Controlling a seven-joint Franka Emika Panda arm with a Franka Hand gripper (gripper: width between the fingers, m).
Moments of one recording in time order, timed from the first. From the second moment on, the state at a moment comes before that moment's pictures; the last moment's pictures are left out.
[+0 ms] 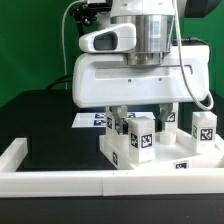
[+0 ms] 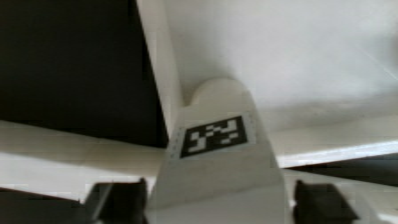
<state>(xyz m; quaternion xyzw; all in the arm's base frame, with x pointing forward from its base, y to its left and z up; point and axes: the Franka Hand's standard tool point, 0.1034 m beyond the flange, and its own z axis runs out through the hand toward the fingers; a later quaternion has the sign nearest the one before) 0.616 0.005 0.077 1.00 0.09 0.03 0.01</state>
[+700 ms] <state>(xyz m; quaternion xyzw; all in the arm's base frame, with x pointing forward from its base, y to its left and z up) 0.617 0.006 0.076 0.99 -0.13 0.03 0.00</state>
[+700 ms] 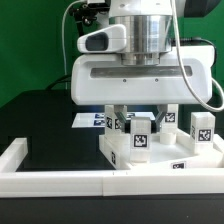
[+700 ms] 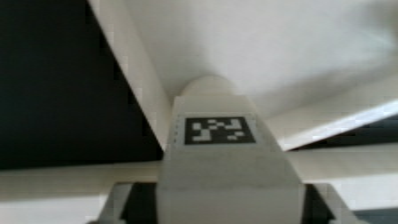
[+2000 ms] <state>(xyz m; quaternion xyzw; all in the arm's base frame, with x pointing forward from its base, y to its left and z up) 0.616 0.003 0.074 0.90 -0.43 0.04 -0.02</state>
